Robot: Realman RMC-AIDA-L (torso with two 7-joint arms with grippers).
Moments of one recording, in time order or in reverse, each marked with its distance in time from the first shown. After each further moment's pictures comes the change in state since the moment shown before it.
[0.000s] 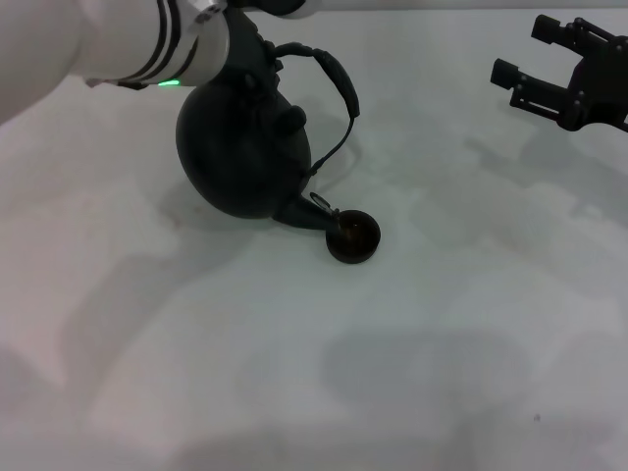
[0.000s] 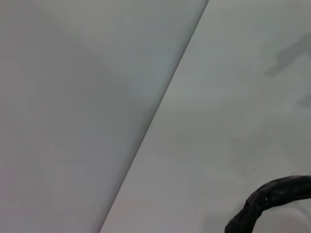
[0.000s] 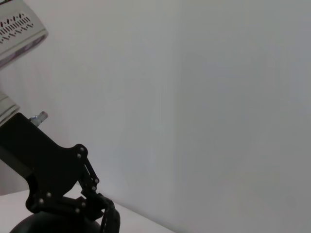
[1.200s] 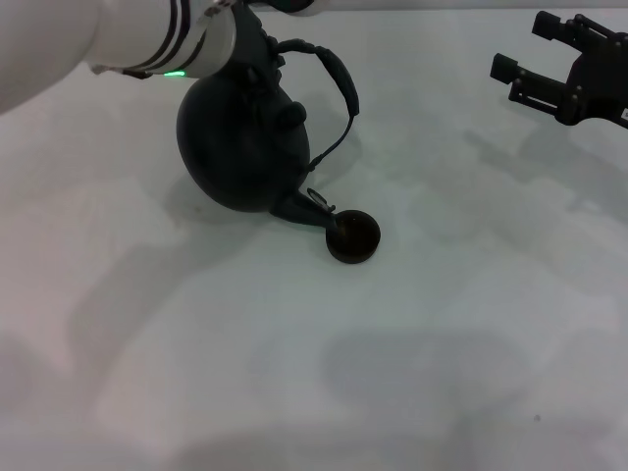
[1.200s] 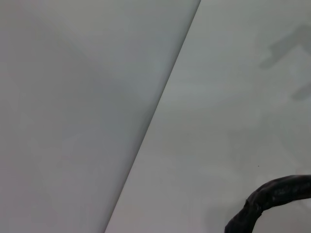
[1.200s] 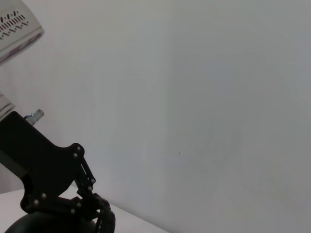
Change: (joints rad) left arm -0.048 0.001 -0.006 -0.049 0.000 0.000 0.029; right arm 0.011 0.002 0.000 0.013 0.010 -0.027 -0.006
